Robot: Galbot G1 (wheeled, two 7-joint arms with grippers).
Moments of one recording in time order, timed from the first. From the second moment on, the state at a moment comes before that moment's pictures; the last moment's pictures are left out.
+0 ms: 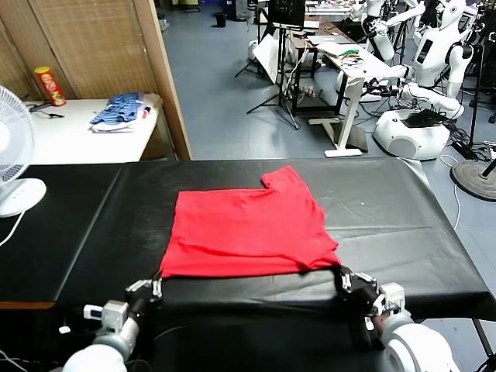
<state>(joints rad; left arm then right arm) 1.66 -1.08 -0.52 -2.16 -0.37 0.42 -0.17 -1.62 1.09 0.59 2.17 0.42 -0.56 0.00</state>
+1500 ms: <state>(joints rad) 0.68 -1.10 -0.22 -1.46 -0.81 0.65 -0.22 -0.42 1.34 0.20 1.05 0.35 -0.53 -0.02</state>
